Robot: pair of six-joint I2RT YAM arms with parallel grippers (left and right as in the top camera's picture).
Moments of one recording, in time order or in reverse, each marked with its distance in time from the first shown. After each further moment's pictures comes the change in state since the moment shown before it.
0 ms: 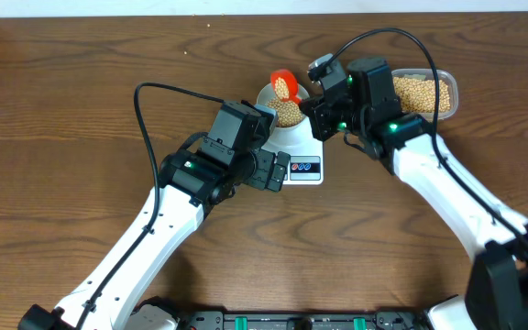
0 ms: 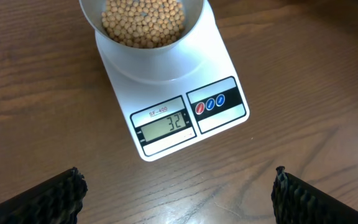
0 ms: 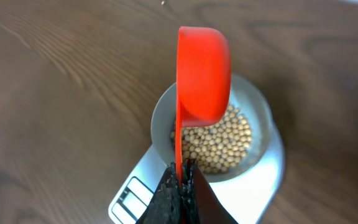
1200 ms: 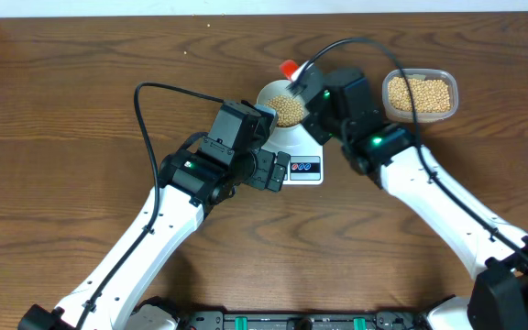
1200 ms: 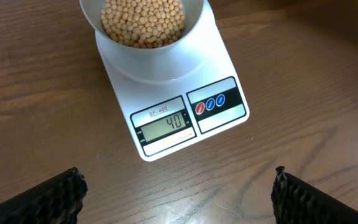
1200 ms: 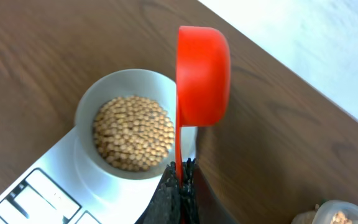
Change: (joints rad) left arm 0.000 0.000 0.000 0.000 0.000 0.000; right arm 0.088 -0.031 0.000 -0.005 0.377 -0.286
